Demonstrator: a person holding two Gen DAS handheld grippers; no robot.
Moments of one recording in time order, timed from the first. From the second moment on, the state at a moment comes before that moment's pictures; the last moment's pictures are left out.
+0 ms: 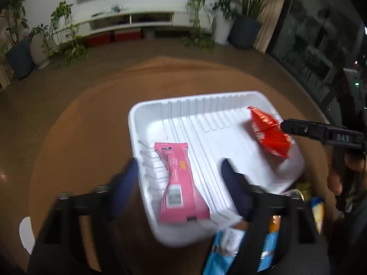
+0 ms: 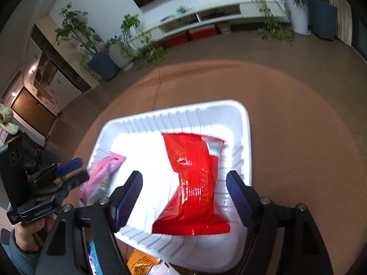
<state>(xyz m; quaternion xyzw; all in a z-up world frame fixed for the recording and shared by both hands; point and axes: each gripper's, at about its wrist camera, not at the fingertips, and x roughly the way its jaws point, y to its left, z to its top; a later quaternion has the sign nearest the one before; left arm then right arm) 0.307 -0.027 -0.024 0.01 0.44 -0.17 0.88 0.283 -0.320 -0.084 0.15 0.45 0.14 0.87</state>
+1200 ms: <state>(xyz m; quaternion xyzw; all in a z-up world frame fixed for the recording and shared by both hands) 0.079 0.039 -0.030 -0.04 0.45 -0.13 0.88 -0.016 -0.172 -0.084 -0.12 0.41 0.29 0.85</state>
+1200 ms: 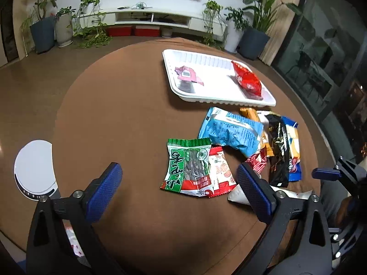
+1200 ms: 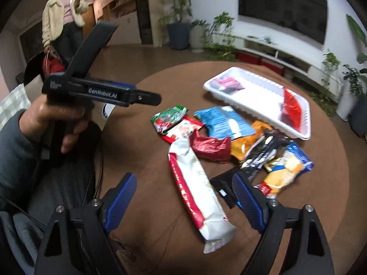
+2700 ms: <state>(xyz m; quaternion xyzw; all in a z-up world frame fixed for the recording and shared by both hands) 0.132 0.006 -0.082 0.04 0.53 -0.16 0.83 0.019 -0.163 -0.108 -0.12 0.49 0.33 0.80</state>
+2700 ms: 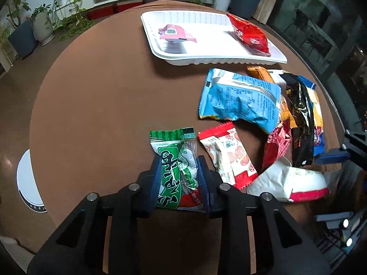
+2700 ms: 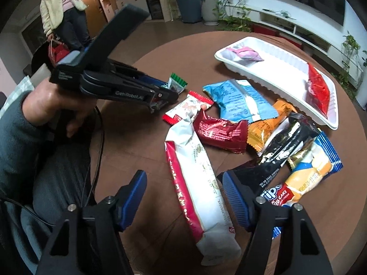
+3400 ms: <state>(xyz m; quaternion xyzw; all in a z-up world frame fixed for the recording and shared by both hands) 0.103 0.017 -0.067 0.01 0.51 -0.19 0.84 0.045 -0.151 -0.141 -0.16 0.55 0.33 0.75</state>
